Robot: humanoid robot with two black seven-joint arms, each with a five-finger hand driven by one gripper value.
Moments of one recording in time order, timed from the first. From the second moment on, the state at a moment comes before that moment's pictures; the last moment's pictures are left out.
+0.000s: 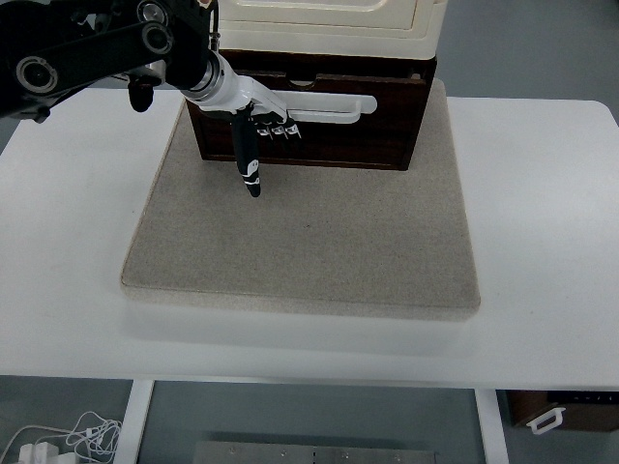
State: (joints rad) left arm -1.59 0.40 0.01 -1.05 0.66 -0.59 0.51; right arm -0.01 0.00 -0.01 0.18 -0.04 -0.05 0.03
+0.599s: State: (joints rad) left arm -1.58 0.40 0.01 -0.99 0.68 -0.59 0.49; right arm -0.01 0.00 -0.01 0.18 -0.04 -0.05 0.03
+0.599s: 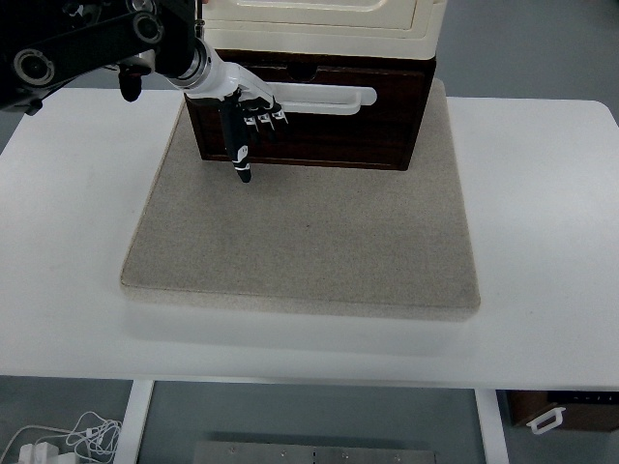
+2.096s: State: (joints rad) left arm -1.57 0.40 -0.08 -0.99 0.68 -0.61 0.42; right arm -0.01 0.00 -0.01 0.18 -0.04 -0.05 0.03
